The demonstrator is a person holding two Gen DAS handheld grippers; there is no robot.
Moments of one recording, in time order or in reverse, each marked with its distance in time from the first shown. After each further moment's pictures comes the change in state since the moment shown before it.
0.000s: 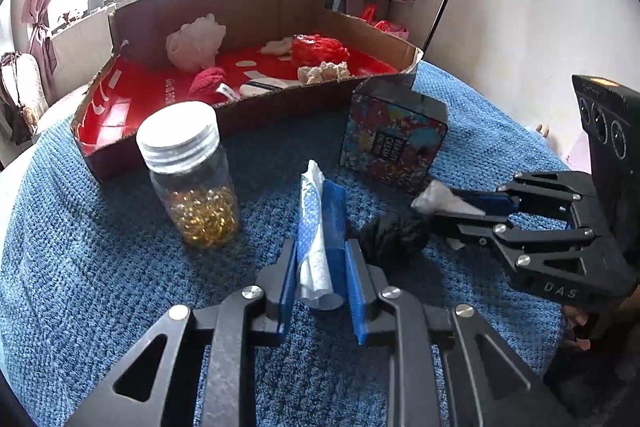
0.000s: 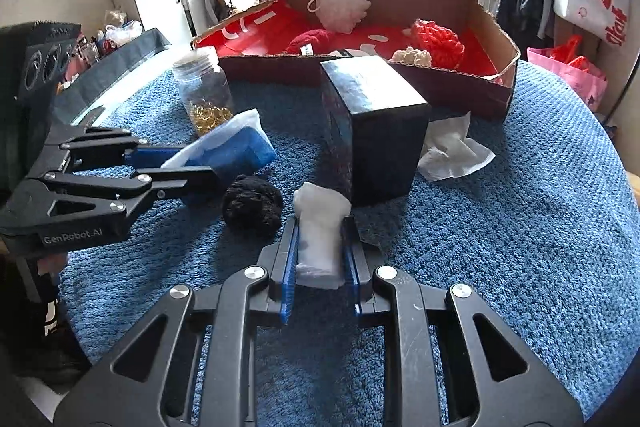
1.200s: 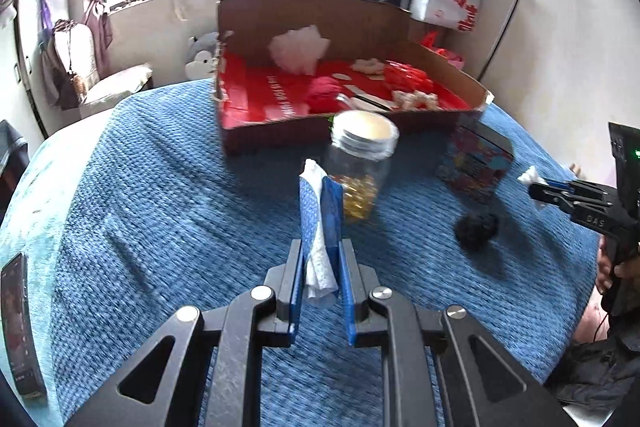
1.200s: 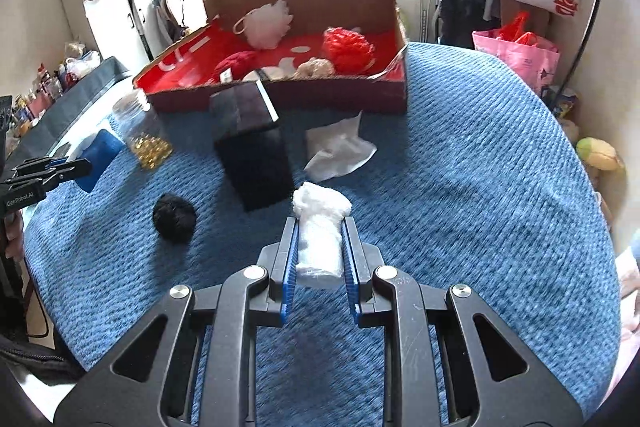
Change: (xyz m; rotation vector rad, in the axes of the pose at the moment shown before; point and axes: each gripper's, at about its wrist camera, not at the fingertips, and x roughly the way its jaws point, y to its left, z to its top) left arm -0.058 0.079 -0.017 -0.152 -0.048 0.131; right arm -0.030 -0.058 0.004 0.127 -0.012 -0.110
